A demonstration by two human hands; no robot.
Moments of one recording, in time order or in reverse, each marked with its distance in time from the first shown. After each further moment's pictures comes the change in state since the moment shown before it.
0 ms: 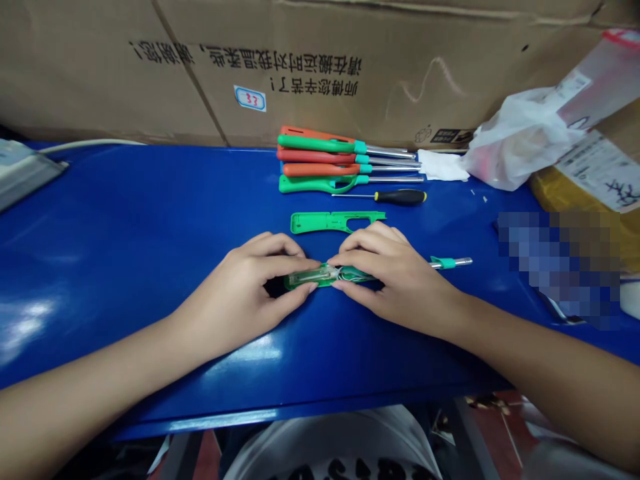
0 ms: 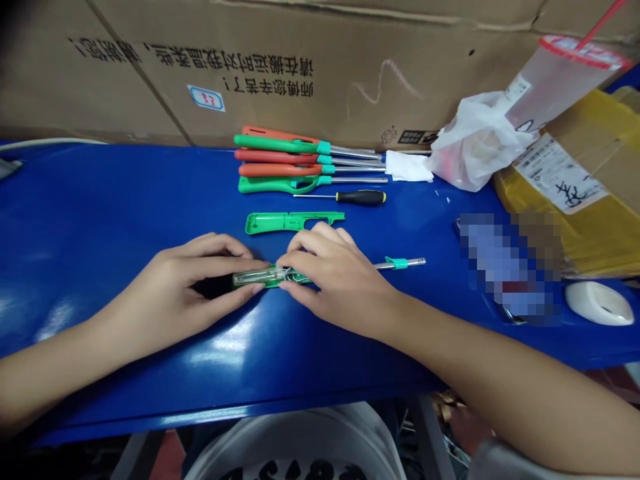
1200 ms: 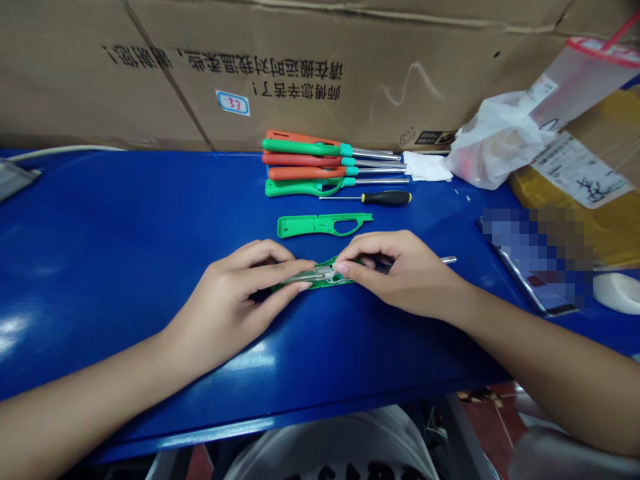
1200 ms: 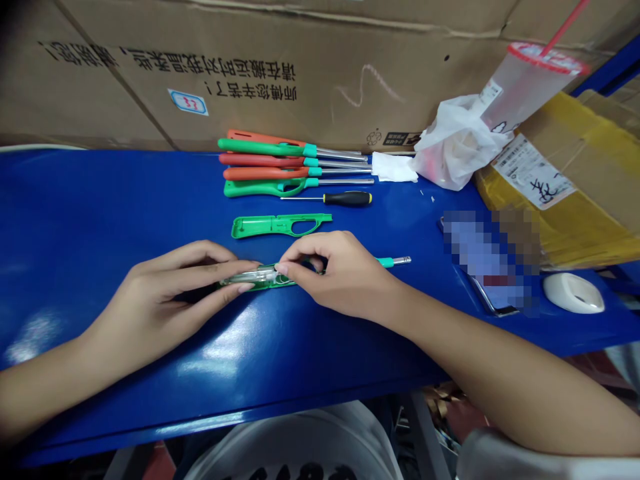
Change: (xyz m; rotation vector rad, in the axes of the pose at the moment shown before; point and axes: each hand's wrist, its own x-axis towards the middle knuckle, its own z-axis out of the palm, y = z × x) left_hand -0.002 0.003 0.006 -0.075 0.075 0.015; right_hand 0.007 -0.002 -0.020 0.456 0.016 0.397
